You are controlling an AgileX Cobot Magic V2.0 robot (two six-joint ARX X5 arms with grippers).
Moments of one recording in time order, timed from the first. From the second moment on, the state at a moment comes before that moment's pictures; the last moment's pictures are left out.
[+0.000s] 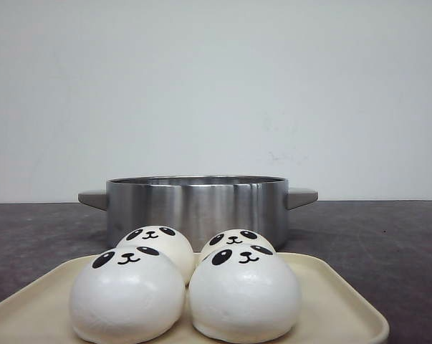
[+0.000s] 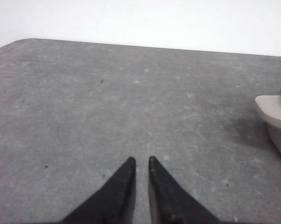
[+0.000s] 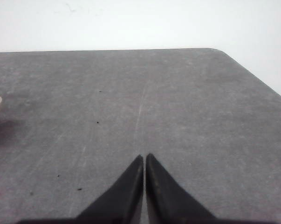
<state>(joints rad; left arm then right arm) 0.04 0.01 0.03 -0.18 -0.05 -0.05 0.11 0.01 0.02 -0.16 0.18 0.09</state>
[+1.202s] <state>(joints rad) 0.04 0.01 0.03 -0.18 -0.05 -0.06 0.11 0.01 0.02 -0.08 0.12 0.13</state>
